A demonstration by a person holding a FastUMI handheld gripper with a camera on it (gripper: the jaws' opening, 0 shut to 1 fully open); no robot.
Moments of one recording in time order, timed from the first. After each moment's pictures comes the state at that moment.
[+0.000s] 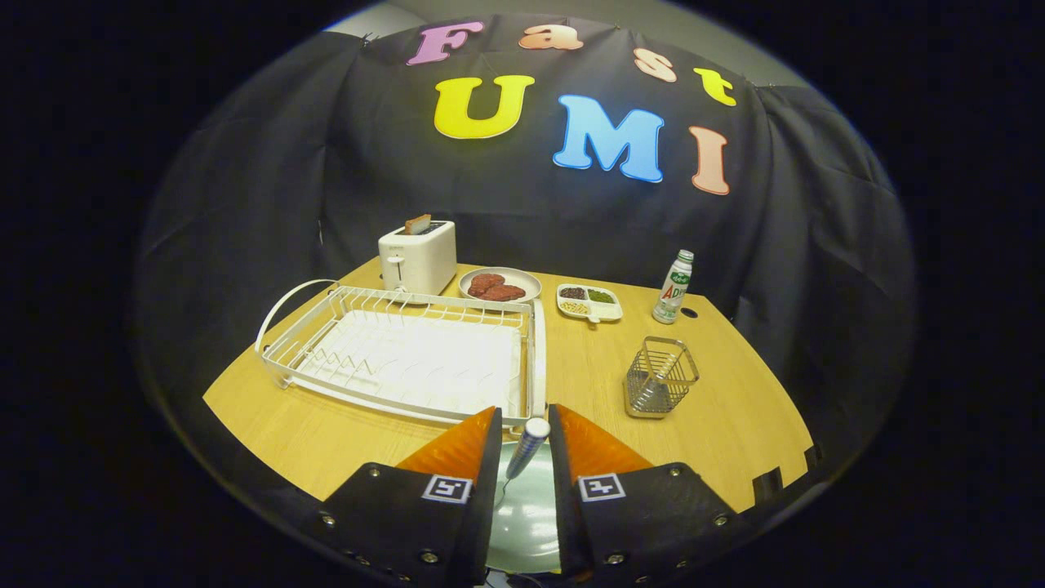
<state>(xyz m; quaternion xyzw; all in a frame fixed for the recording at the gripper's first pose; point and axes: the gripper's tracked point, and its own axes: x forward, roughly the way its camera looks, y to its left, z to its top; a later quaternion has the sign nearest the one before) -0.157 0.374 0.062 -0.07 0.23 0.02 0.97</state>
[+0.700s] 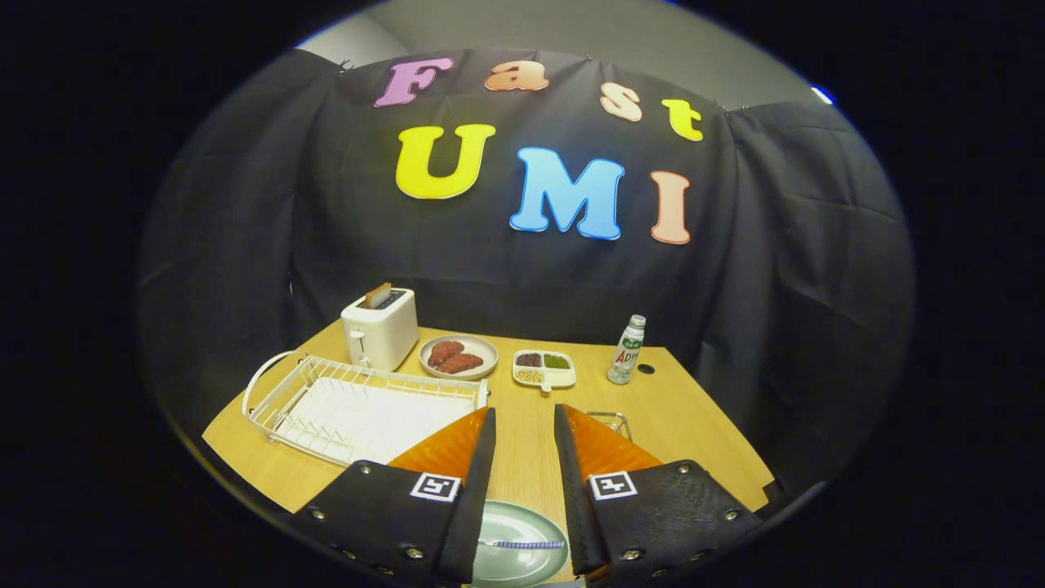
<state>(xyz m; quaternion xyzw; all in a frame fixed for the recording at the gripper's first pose) -0.126 0.322 0.193 -0.06 0.12 -0.03 0.99</state>
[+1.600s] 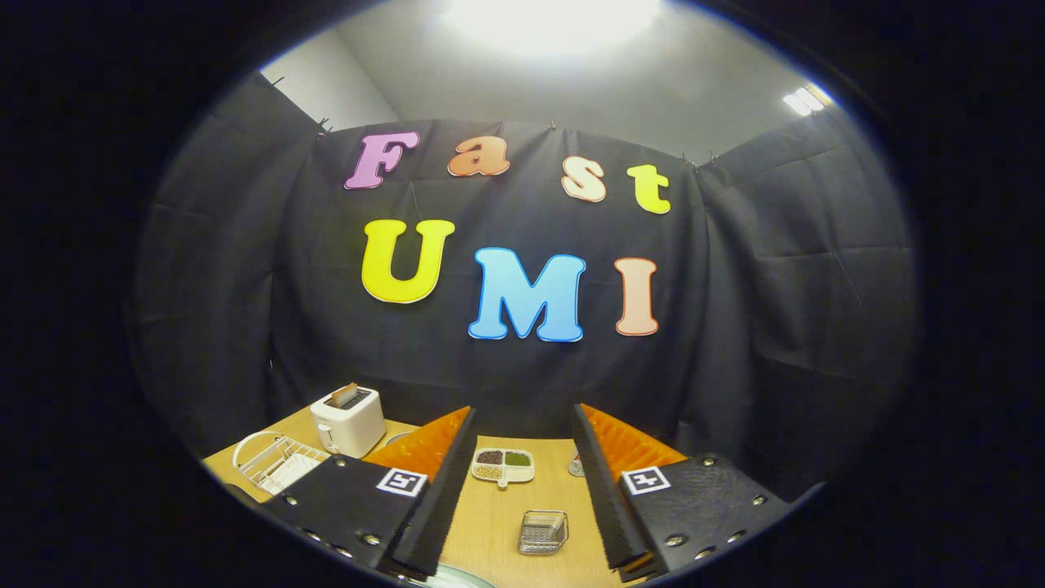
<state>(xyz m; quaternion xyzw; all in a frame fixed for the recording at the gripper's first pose) -0.090 0.244 0.309 -0.06 -0.01 -0.04 1.00</state>
